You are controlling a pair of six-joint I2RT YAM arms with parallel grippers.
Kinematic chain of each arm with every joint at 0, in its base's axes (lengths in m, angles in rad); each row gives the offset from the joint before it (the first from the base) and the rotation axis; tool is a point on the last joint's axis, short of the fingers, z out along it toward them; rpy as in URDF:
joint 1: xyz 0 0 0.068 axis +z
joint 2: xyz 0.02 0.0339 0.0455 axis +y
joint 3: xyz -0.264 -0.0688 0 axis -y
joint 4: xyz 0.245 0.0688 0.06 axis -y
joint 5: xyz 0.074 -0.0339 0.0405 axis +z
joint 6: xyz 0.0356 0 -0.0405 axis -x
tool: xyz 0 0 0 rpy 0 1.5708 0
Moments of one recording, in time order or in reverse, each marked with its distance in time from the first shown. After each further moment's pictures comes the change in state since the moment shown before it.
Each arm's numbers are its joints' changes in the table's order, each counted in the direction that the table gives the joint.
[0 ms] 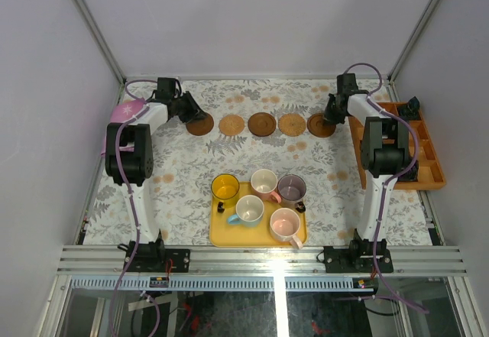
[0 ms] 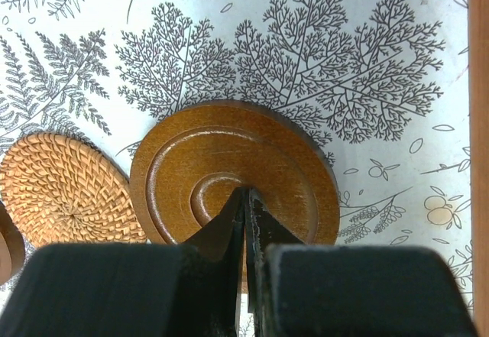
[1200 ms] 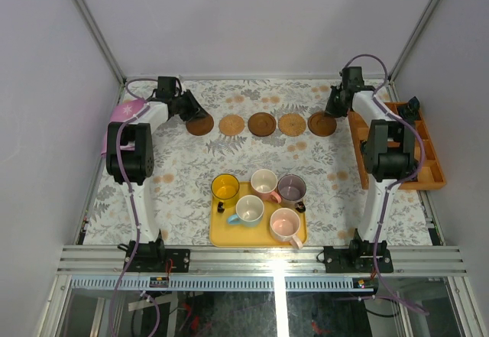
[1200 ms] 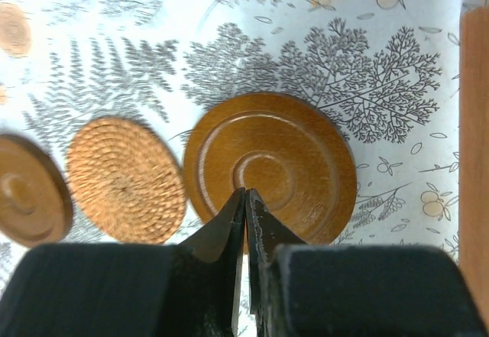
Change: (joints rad) left arm 0.000 0.019 0.026 0.003 -0.017 -0.001; right arm -0.011 -0.049 0.013 0.006 0.070 0.034
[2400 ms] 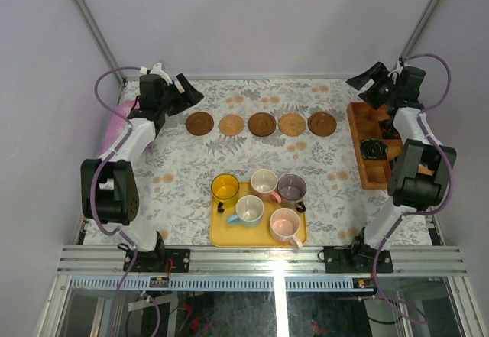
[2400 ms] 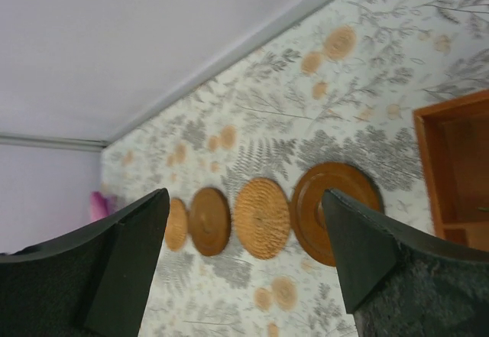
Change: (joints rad) left arm -0.019 -0.443 -0.307 0.225 0.161 -0.050; right arm -0.285 -0.352 -0.331 0.540 0.444 -0.357
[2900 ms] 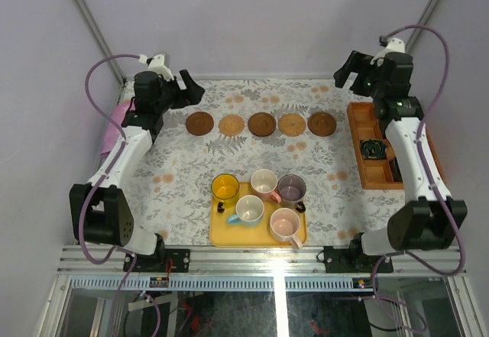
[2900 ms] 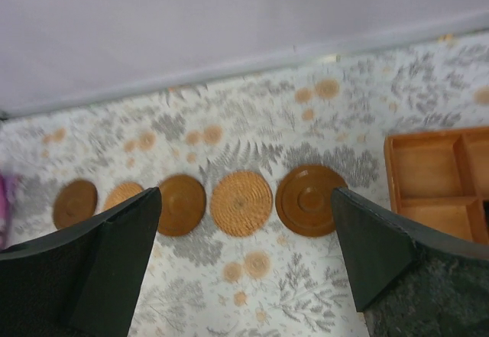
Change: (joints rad) left arm -0.065 -0.190 -0.034 -0.009 0.063 -0.173; right arm 0.276 -0.346 0.060 -0.370 -0.438 0.396
